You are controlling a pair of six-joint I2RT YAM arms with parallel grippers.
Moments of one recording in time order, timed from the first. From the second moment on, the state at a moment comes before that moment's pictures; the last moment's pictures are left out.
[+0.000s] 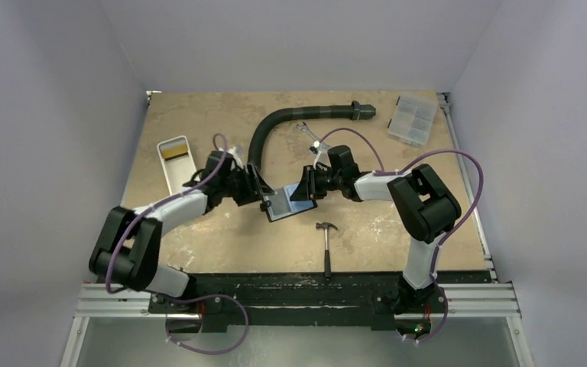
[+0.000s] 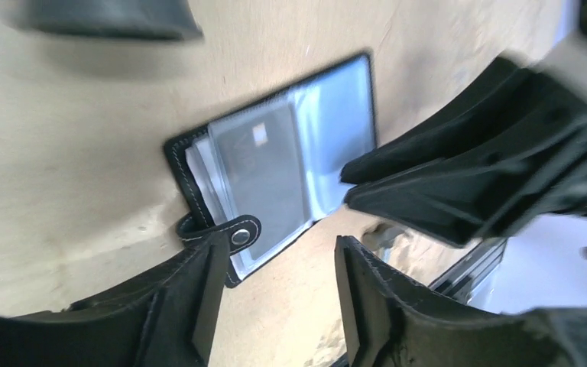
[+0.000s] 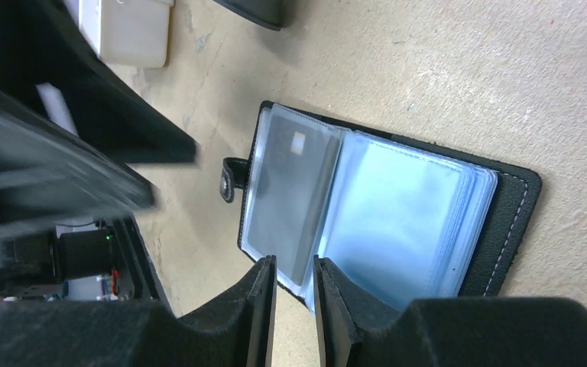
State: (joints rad) left arm -0.39 1.51 0.68 0.05 0.36 -0.77; right arm 0.51 1.89 0.93 0.28 -0.67 0.54
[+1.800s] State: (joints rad) left arm 0.16 1.76 0.97 0.12 -0.34 -1.48; right arm 0.51 1.88 0.90 0.29 -0.65 0.53
